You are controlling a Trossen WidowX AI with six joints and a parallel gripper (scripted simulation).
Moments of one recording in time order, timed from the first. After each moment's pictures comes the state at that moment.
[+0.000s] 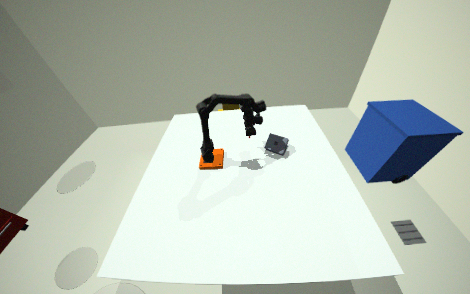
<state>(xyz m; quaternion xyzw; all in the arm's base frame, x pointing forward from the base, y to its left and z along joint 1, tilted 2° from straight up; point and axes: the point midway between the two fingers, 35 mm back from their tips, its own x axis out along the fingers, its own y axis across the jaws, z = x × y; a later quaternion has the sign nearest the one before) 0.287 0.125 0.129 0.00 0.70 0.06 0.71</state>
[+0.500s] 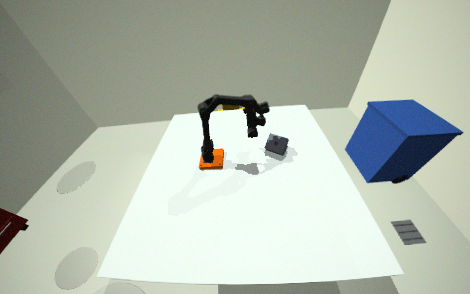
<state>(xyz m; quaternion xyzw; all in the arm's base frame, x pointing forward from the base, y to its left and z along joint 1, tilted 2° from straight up) 0.303 0.115 0.132 0.05 0.70 0.06 0.71</state>
